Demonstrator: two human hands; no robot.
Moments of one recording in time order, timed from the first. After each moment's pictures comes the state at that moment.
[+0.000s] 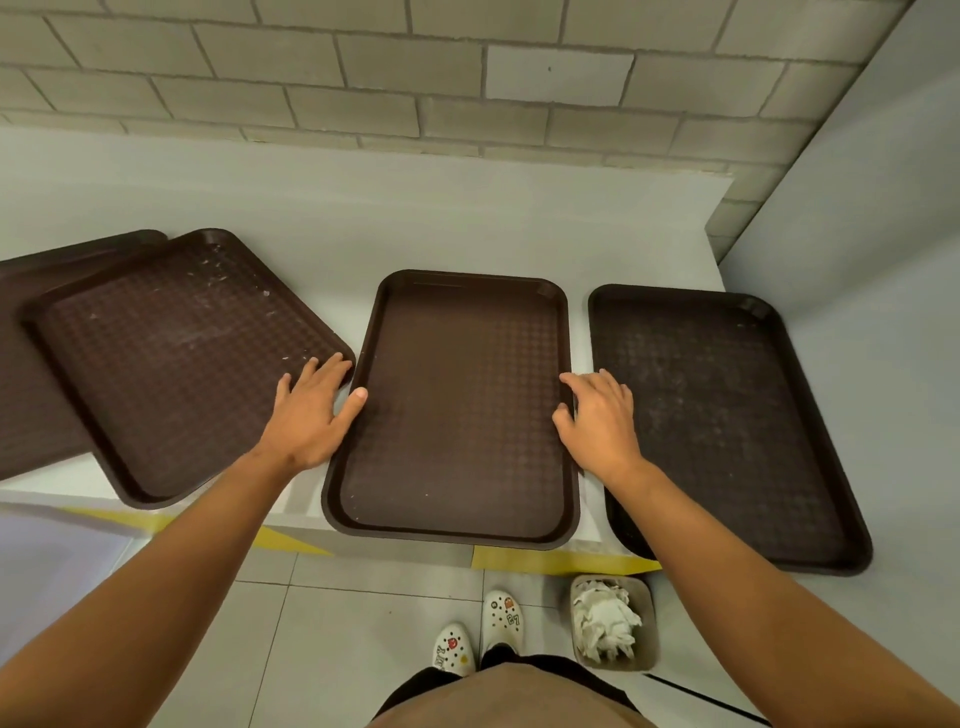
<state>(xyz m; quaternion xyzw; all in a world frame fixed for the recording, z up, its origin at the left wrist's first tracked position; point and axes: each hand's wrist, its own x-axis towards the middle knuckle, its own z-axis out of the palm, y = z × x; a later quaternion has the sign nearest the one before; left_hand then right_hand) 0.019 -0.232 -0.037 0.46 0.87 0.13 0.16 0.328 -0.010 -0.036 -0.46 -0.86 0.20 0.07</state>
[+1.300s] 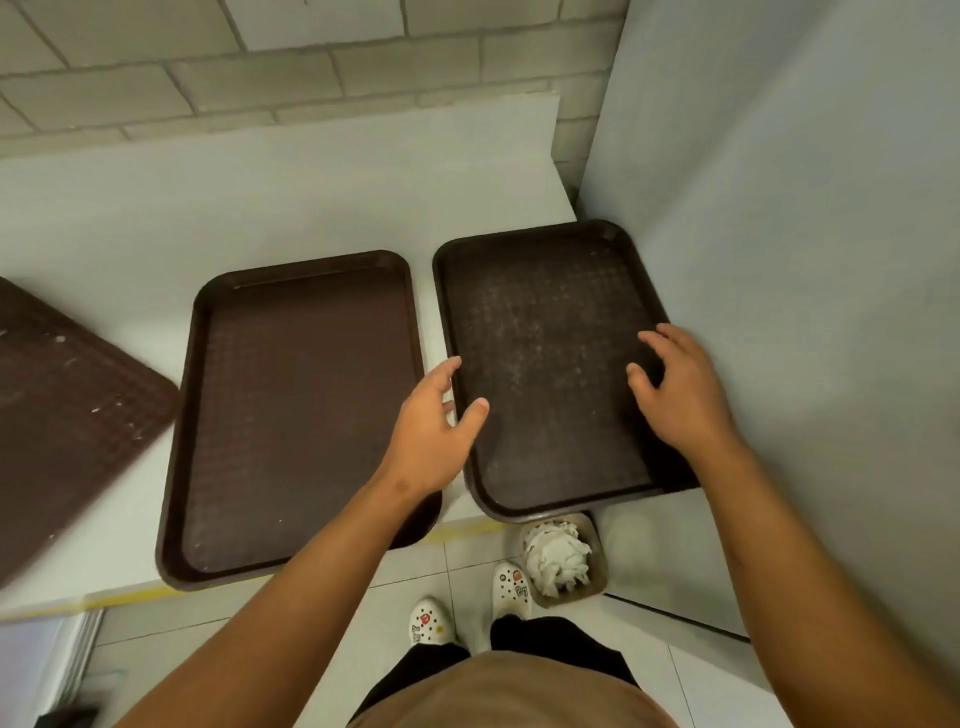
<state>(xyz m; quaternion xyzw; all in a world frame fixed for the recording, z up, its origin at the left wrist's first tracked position) 0.297 -0.077 -0.006 0.41 0.72 0.40 0.40 0.557 0.074 -0.015 -0.59 -0.76 0.21 0.14</state>
